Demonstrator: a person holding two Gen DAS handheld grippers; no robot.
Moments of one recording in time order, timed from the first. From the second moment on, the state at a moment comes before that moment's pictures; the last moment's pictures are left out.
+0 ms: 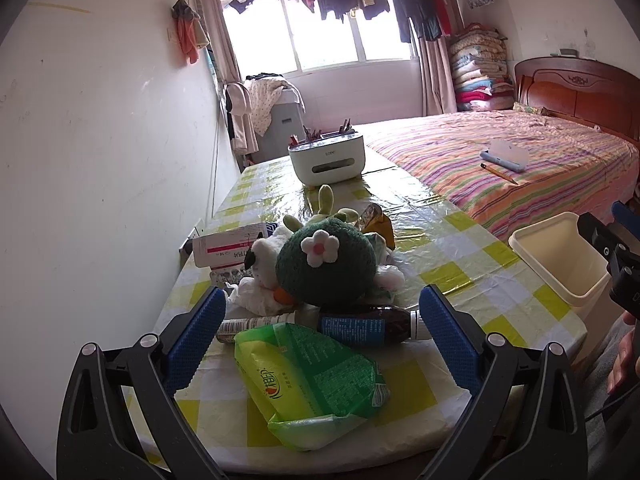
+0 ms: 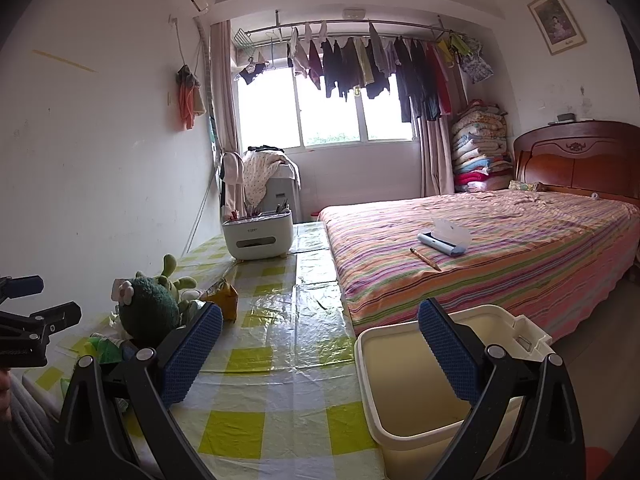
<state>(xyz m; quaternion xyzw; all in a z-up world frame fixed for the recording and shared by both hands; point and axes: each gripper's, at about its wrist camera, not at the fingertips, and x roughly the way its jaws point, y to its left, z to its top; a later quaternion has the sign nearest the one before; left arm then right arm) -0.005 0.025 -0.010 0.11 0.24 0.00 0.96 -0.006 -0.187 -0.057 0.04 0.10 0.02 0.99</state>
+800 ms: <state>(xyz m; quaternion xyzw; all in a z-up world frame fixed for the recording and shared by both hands) -0.003 0.042 -0.024 0.11 0.26 0.02 0.96 -0.003 -0.185 -0.058 0.04 0.10 0.02 0.99</state>
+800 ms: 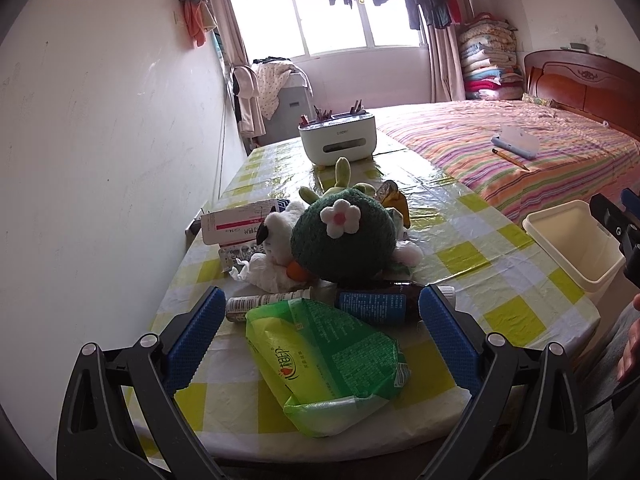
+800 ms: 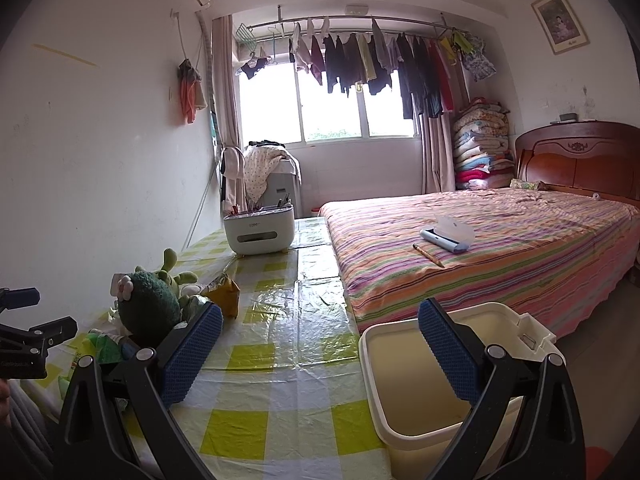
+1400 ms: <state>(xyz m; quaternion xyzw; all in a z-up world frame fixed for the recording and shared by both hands) 0.000 0.044 -0.026 0.10 0.27 0.02 0.96 -0.003 -0.187 -0.062 0.04 0.11 0.02 0.99</state>
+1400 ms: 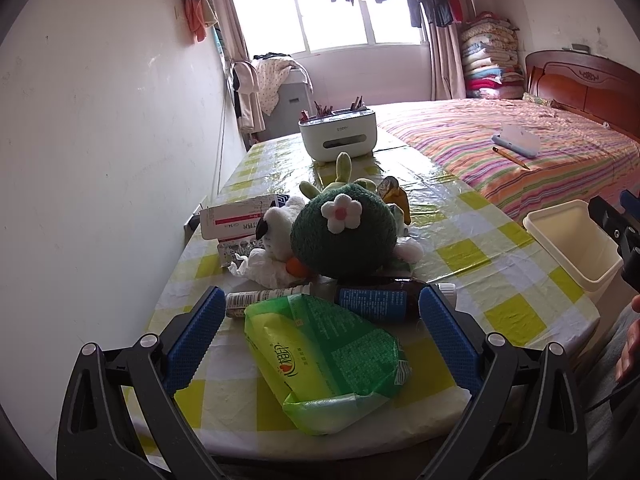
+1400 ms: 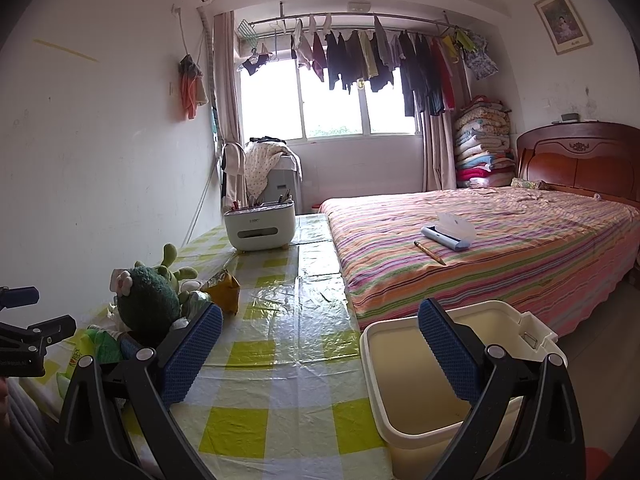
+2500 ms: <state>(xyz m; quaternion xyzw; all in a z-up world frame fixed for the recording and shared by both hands) 0.012 0.100 -0.050 0.00 0.36 0.03 0.93 0.001 -0.173 -0.060 0.02 0.12 0.03 0.99</state>
